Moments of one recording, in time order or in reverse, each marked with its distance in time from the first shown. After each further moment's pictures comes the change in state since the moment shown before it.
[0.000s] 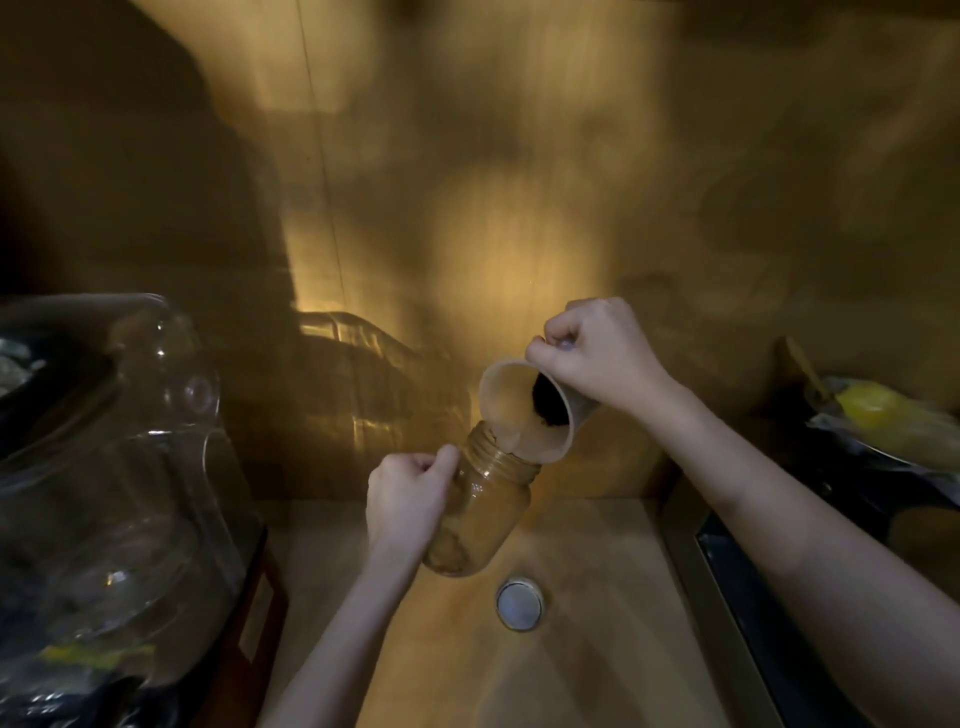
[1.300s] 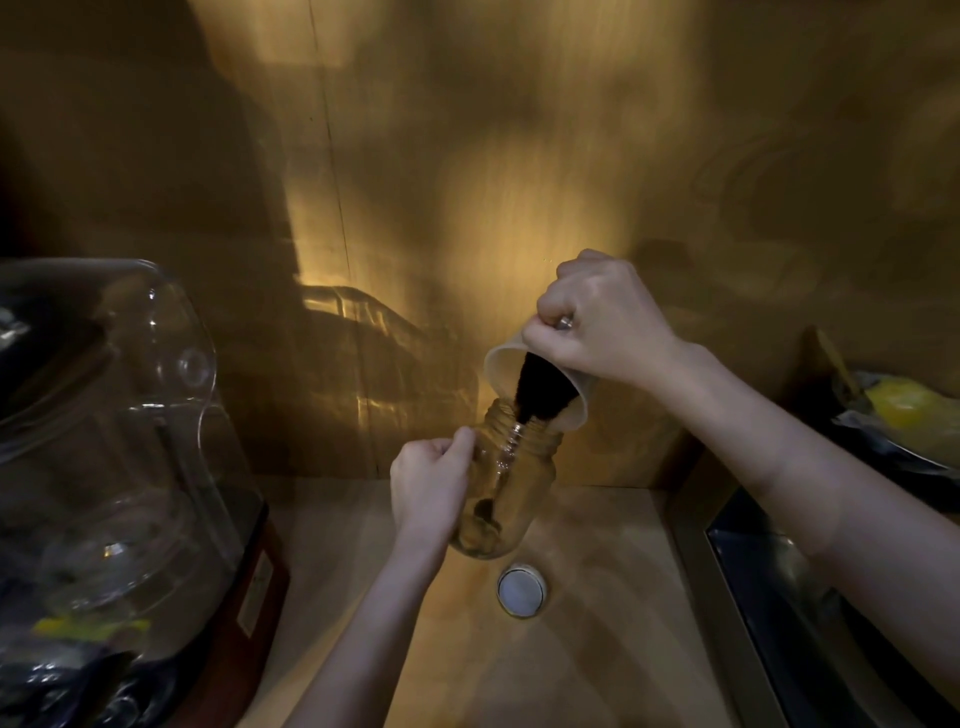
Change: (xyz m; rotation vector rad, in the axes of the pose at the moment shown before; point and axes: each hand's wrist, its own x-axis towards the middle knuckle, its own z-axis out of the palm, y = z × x) left_hand 0.003 -0.006 0.026 -0.149 0.000 -0.038; right_hand 0.019 0.009 0.010 -0.145 0.060 -0.364
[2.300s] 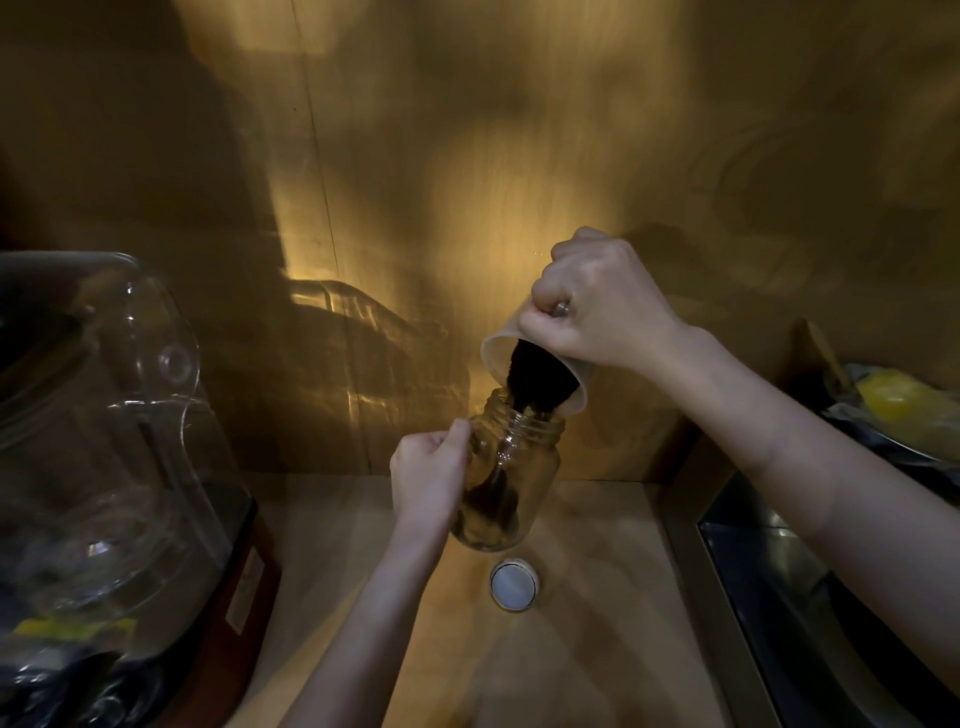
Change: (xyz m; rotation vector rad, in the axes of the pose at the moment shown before) left_hand -0.003 0.005 0.007 -0.095 -0.042 -0.054; right_hand 0.003 0.004 -0.010 -0.021 0.041 -0.096
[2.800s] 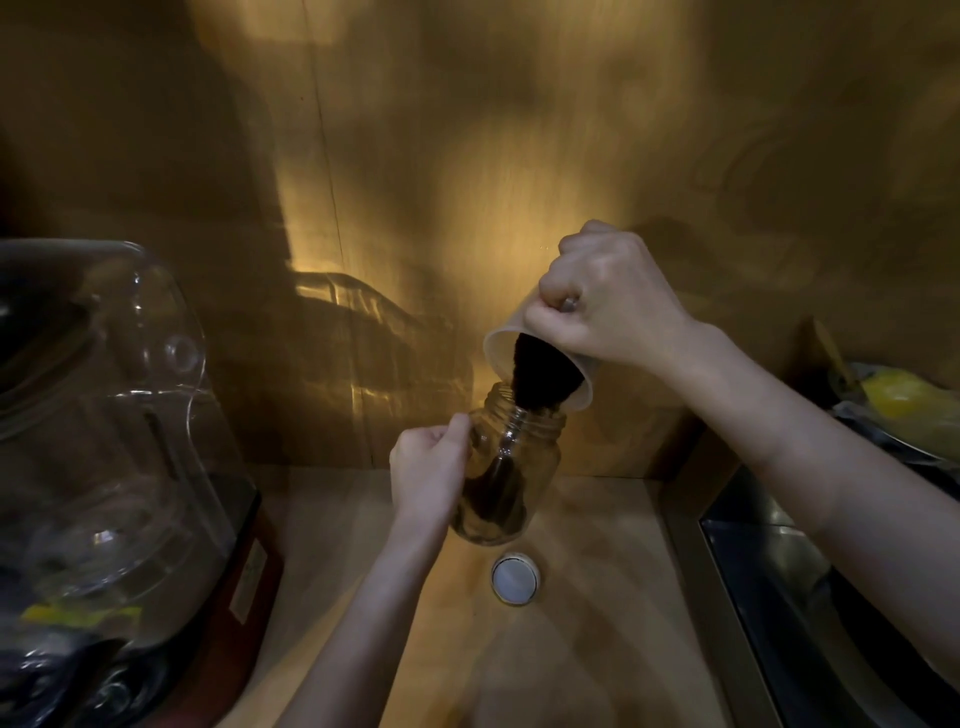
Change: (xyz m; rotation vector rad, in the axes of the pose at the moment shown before) left_hand -0.001 0.001 -0.004 -0.007 0.012 -0.003; right_hand 0.000 -0.003 -0.001 -0.005 0.014 -0.029
